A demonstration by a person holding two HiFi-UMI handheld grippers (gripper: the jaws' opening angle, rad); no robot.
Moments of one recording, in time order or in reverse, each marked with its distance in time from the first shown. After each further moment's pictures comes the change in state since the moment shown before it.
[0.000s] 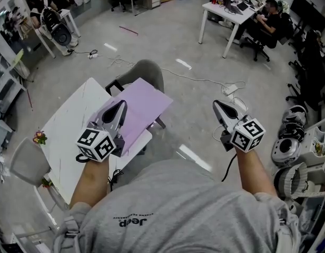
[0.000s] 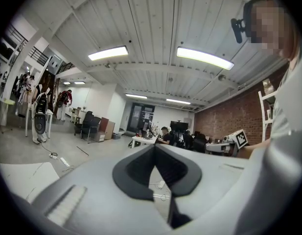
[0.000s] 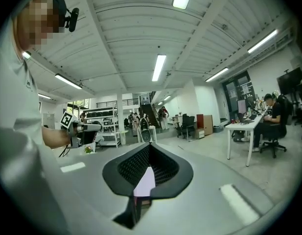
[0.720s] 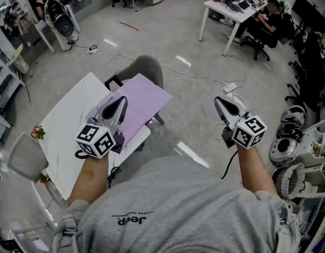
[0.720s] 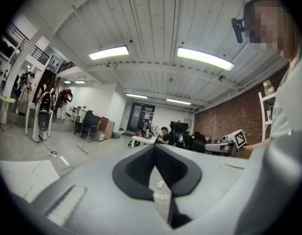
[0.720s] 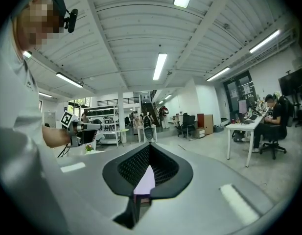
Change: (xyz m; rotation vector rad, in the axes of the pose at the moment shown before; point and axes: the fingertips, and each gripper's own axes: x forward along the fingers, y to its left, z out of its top) left arm 0.000 -0.005 -0.005 -0.012 0.001 0.000; right arm -0.003 -0.006 0.000 -0.011 0.017 0.010
